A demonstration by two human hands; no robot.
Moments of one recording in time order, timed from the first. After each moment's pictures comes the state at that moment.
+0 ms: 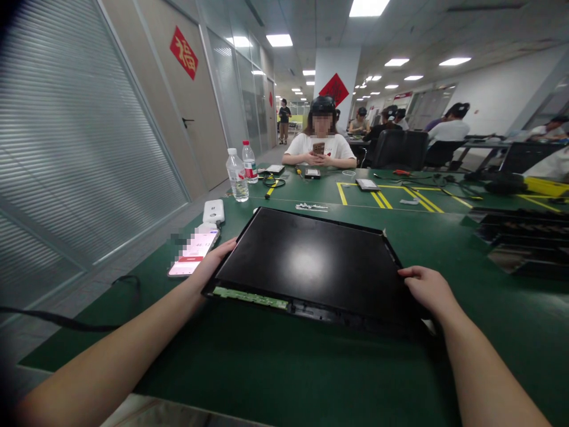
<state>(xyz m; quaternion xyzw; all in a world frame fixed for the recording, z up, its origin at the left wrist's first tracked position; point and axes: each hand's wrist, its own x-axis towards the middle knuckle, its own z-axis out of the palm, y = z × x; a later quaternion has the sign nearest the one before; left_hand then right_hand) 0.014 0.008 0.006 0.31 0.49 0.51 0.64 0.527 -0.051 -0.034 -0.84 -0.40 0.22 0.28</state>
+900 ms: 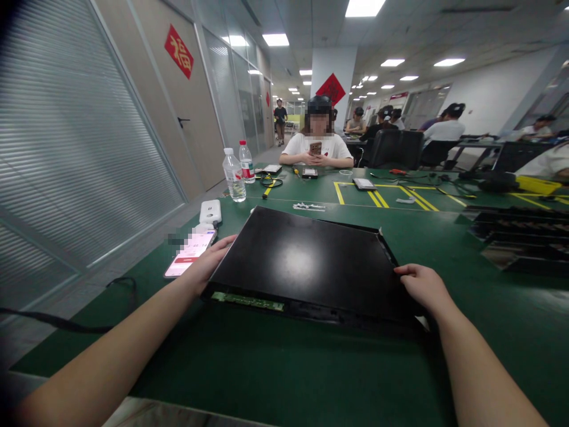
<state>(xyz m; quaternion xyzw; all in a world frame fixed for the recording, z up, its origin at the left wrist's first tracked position) 0.012 0.007 0.015 0.34 0.51 0.47 0.64 0.539 -0.048 -0.046 -0.83 -0.43 0.21 0.28</state>
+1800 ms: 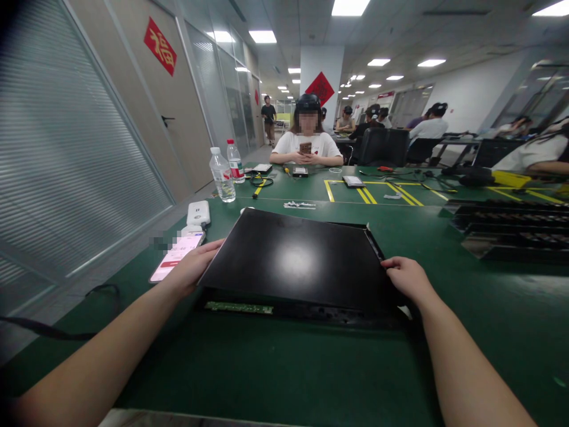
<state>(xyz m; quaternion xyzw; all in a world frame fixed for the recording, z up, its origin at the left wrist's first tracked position) 0.015 0.001 0.026 0.37 0.53 0.45 0.61 0.522 -0.052 -0.036 -0.84 -0.41 0.23 0.28</state>
